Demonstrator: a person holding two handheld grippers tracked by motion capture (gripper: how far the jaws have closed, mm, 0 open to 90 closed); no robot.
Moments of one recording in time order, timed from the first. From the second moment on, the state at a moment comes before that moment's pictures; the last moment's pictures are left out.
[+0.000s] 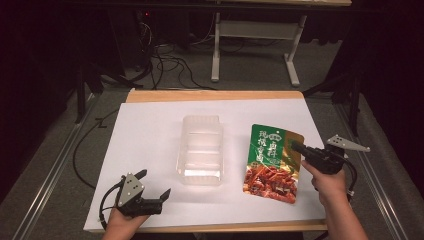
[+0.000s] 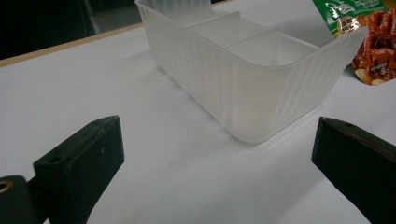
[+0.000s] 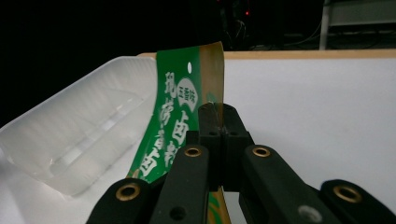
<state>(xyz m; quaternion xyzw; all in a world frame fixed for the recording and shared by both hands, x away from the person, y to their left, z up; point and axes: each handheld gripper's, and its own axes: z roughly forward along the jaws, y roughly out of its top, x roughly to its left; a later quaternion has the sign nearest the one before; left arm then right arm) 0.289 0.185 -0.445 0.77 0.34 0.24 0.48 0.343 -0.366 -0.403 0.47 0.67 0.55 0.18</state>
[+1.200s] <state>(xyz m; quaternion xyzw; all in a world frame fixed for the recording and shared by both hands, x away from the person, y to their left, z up) 0.289 0.183 -0.447 0.77 0.34 0.24 0.48 0.310 -0.350 -0.346 0.40 0.61 0.60 0.34</state>
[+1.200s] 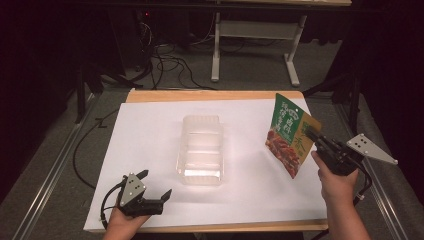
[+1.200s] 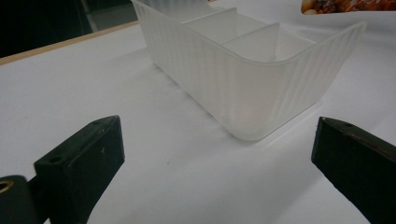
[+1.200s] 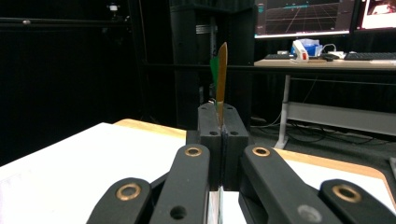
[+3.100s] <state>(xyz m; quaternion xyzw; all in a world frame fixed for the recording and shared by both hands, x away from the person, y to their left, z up) 0.290 0.183 -0.448 0.77 0.34 0.23 0.48 0.303 -0.295 -0.329 0.32 0.63 0.64 0.30</state>
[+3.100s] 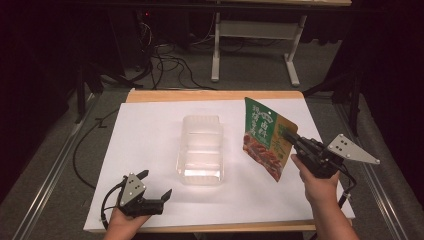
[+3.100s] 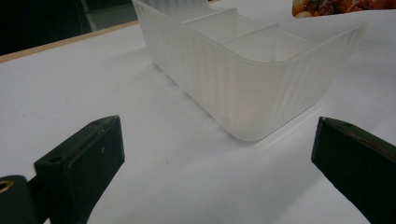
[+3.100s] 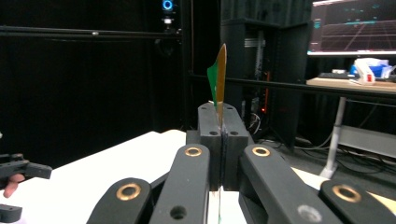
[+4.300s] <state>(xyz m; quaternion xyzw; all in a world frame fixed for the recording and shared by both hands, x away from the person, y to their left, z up) 0.287 0.186 -0.446 0.77 0.34 0.23 0.49 0.343 -0.246 -0.298 0.29 0.64 0.65 0.28</state>
